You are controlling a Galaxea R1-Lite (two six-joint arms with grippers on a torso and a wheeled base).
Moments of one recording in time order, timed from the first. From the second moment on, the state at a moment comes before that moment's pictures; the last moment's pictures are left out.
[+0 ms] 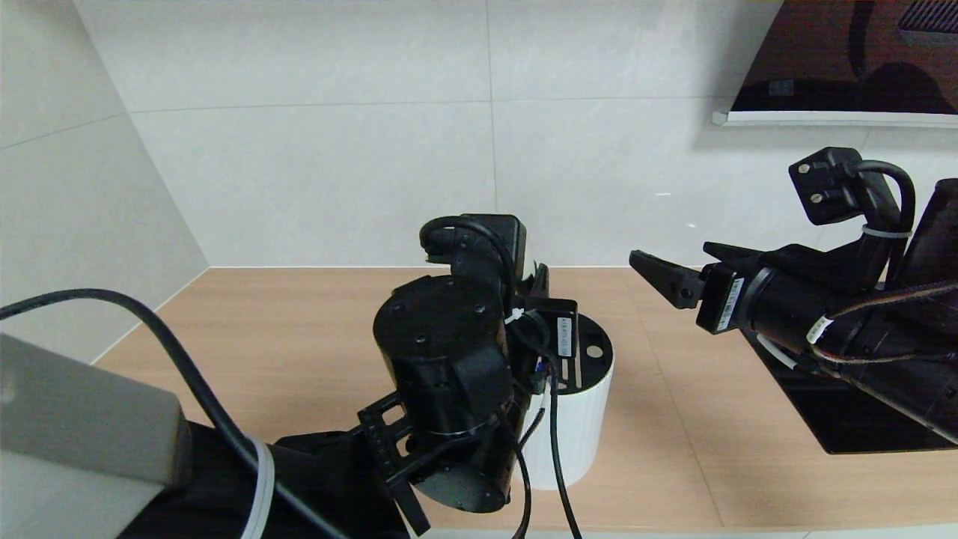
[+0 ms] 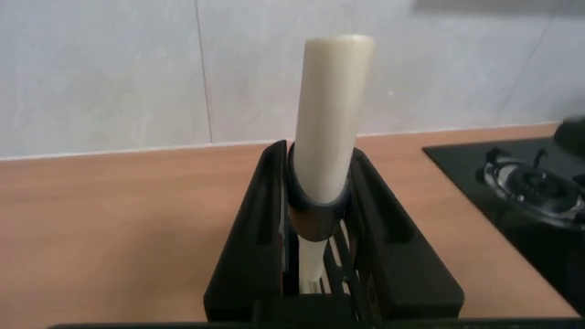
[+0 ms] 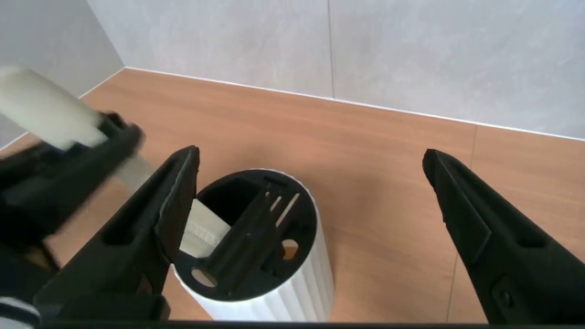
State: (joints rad) left arm -0.97 1.94 -0.90 -1.15 0.72 -0.03; right arm 0.65 1.49 -0.73 -0.76 -0.21 0.11
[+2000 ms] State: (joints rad) left arm -0.95 2.00 -0.87 -1.16 0.71 -0.05; right arm 0.65 1.49 -0.72 -0.77 -0.21 0.11
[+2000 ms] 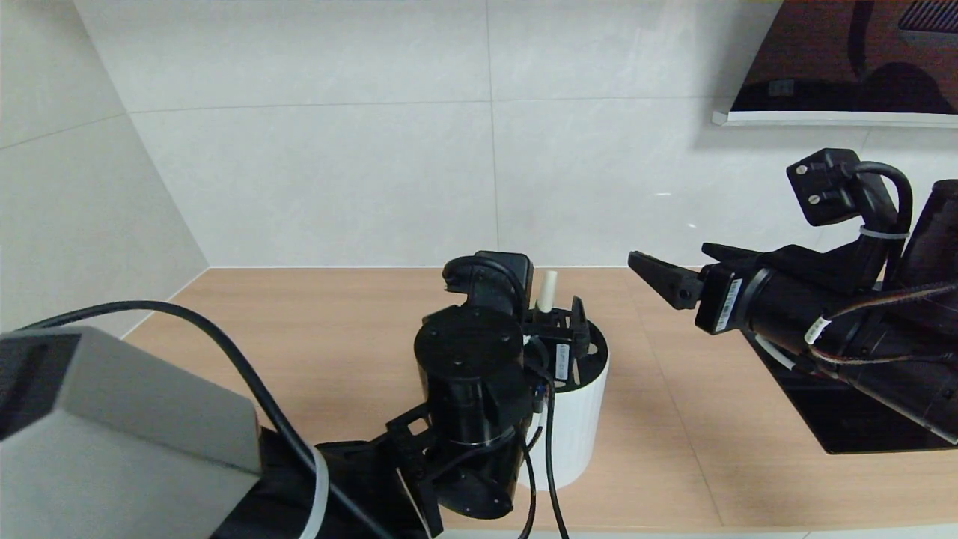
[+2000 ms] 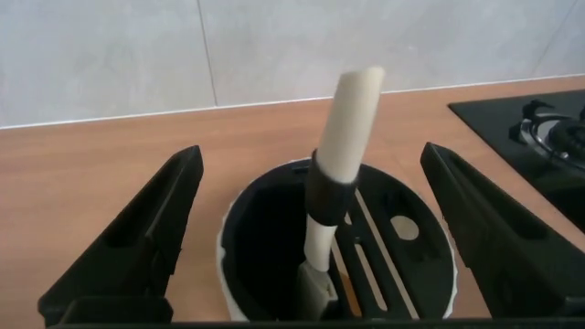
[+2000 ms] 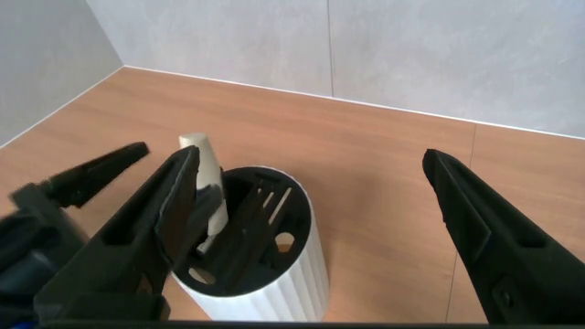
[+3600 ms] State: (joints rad) left arm -0.23 0.20 -0.50 0.09 0.18 0.06; right arm 0.23 0.41 -0.42 -0.25 -0.20 -0.04
